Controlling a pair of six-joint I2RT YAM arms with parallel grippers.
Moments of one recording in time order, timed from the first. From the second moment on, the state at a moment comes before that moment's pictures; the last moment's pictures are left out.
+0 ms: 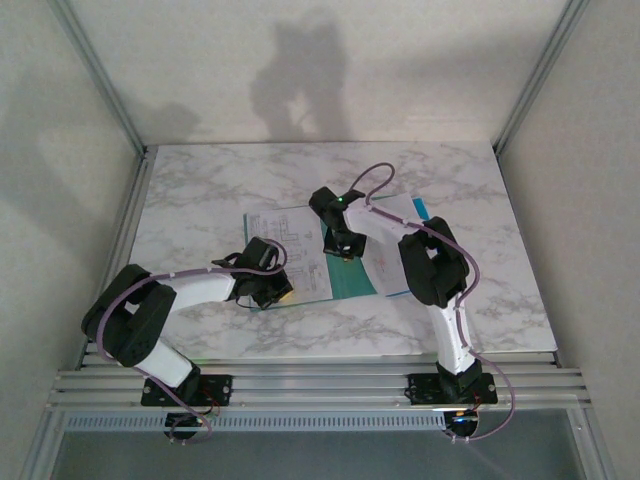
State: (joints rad) left arm -0.54 1.55 0.66 -0.18 0.27 -1.18; right arm 0.70 2.12 1.65 -1.02 0.15 0.88
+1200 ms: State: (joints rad) left arm -0.53 1.57 0.71 -0.25 0.27 -1.14; right arm 0.61 1.99 1.48 -0.45 -0.24 1.27
